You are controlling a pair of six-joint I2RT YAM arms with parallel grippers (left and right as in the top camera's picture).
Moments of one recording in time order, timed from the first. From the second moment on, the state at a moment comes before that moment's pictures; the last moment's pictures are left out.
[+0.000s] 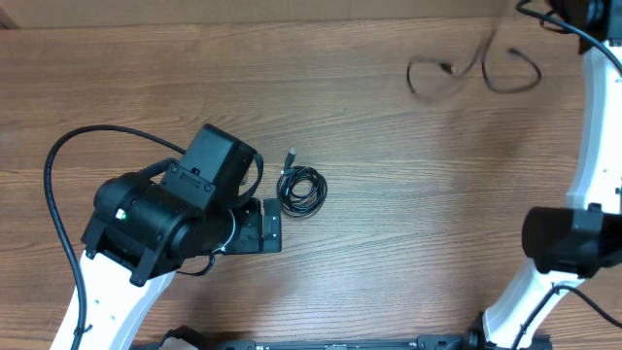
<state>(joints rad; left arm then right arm) -0.53 1.27 1.65 -1.69 0.06 -0.57 -0.15 2.04 2.38 -0.99 0.01 0.59</state>
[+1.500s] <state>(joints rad) -0.53 1.27 1.65 -1.69 0.07 -0.57 -0.09 2.42 2.38 -1.26 -0.18 0.44</state>
